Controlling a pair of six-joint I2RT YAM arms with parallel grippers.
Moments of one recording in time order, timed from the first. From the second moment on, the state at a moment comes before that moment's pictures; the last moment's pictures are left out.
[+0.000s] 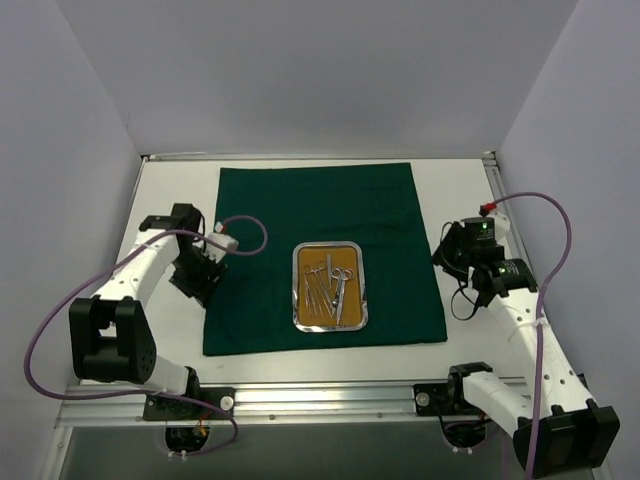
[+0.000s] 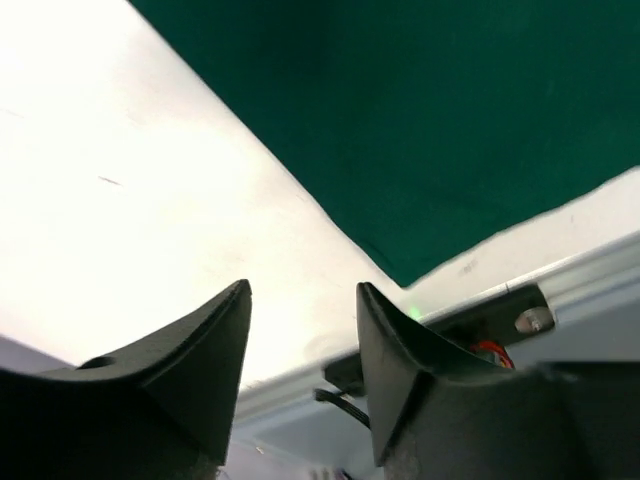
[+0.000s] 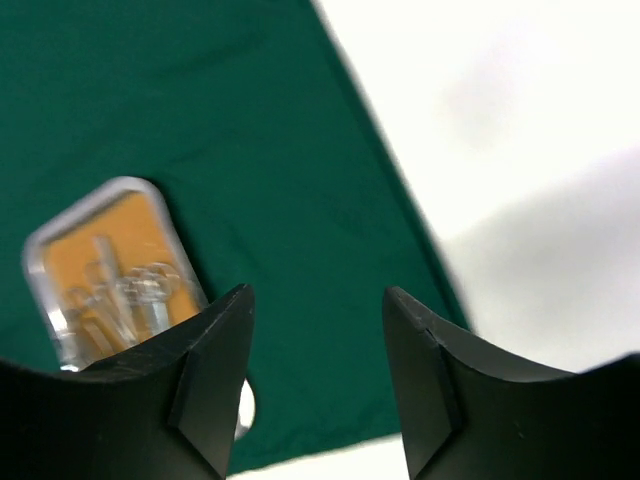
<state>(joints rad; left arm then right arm) -0.08 1.48 1.08 -1.15 0.09 0.51 0.14 0.95 0.86 -0.74 0.20 0.64</state>
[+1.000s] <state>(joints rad) -0.44 2.01 1.46 -0.78 0.40 0.07 0.32 1.75 0.91 -0.16 -0.37 0.38</state>
